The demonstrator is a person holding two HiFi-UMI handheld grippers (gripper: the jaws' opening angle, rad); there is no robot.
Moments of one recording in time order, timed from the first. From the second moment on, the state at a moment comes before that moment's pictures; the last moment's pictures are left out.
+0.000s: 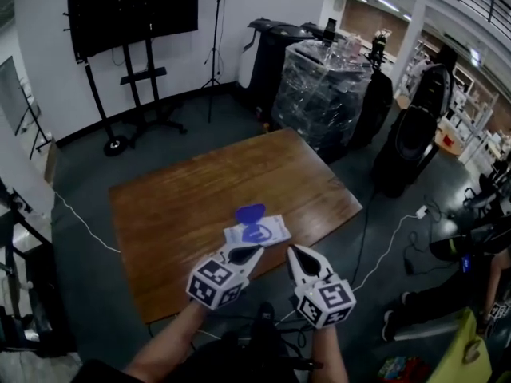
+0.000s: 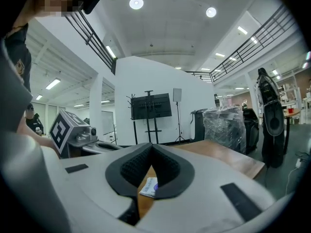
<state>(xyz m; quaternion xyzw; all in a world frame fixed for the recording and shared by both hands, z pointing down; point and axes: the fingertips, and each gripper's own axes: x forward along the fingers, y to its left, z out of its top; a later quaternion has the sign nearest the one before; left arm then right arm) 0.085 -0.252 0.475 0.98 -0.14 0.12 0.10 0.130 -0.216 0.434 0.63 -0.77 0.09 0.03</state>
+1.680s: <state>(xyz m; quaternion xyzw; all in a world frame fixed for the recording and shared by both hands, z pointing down) 0.126 -0.450 0.614 0.91 -0.29 0.25 0.14 0.199 -0.349 0.491 0.48 -0.86 0.14 0.10</state>
